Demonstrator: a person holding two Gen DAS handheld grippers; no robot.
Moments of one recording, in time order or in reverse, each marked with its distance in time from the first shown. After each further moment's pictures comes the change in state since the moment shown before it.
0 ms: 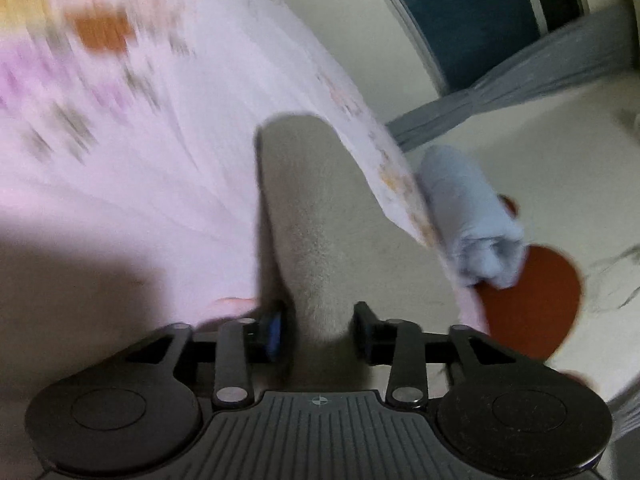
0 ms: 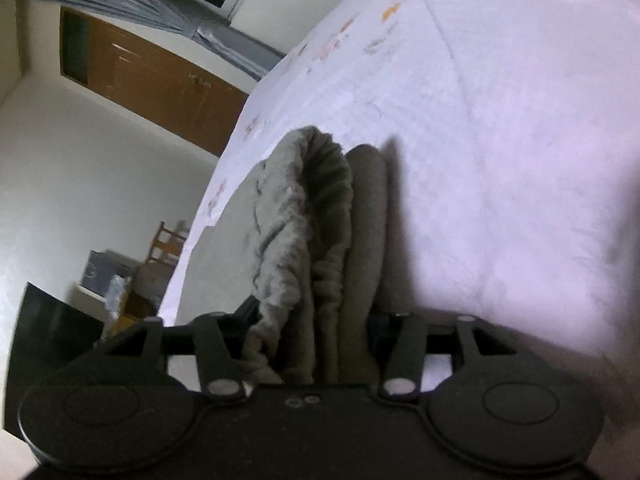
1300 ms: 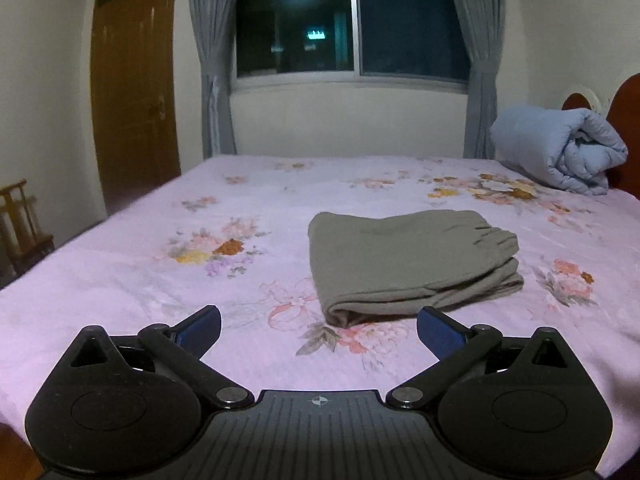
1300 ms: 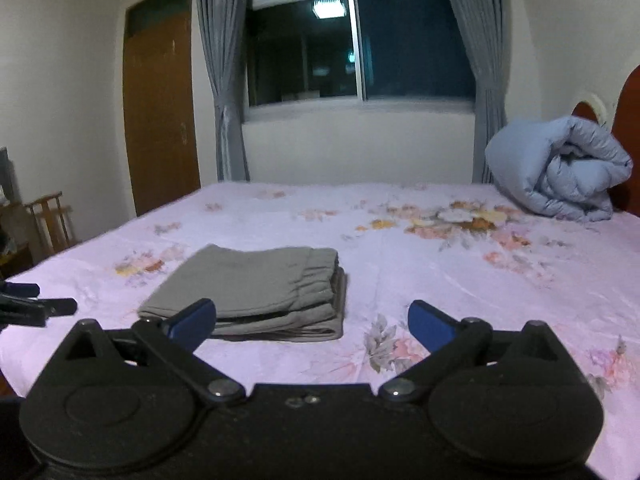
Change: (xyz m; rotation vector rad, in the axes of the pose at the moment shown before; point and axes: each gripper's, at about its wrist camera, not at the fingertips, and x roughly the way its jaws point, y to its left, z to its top) left arm -0.197 -0.185 -0.222 0.661 -0.397 0.614; right arm -0.179 0.192 -0.238 -0.680 -0.518 -0.489
